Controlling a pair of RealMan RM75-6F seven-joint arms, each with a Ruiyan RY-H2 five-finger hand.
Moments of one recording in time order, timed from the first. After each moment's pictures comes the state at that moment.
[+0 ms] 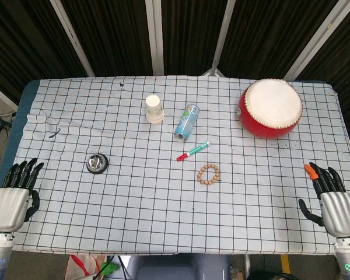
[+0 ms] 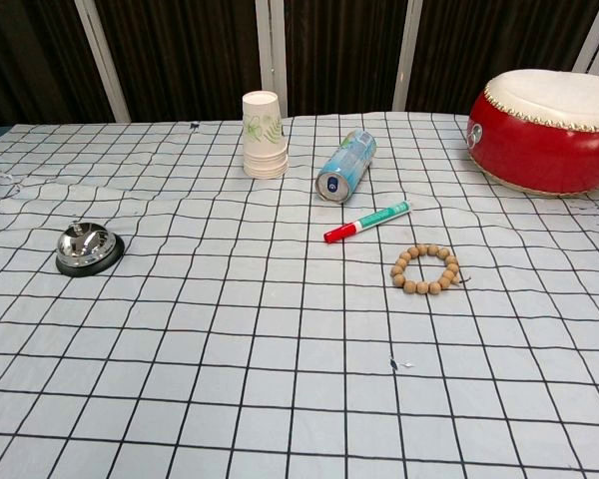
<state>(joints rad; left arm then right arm) -0.09 -1.17 -0.02 -1.80 1.54 1.54 0.33 0.08 -1.08 0.05 -1.65 -1.59 1.53 0.06</state>
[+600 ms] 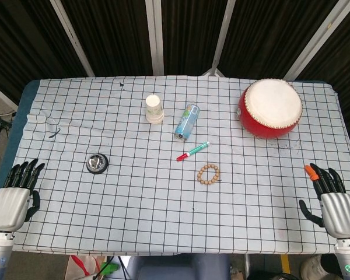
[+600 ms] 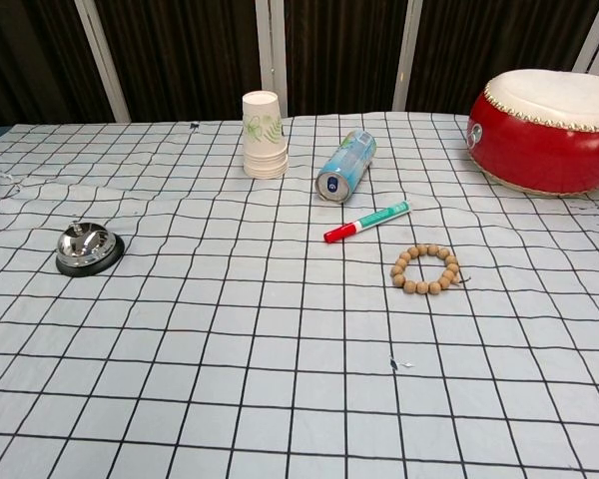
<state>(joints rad) -0.10 -1.17 -0.03 -1.79 1.52 1.50 0.32 0.08 -1.08 0.05 -1.65 -1.58 1.53 0.05</state>
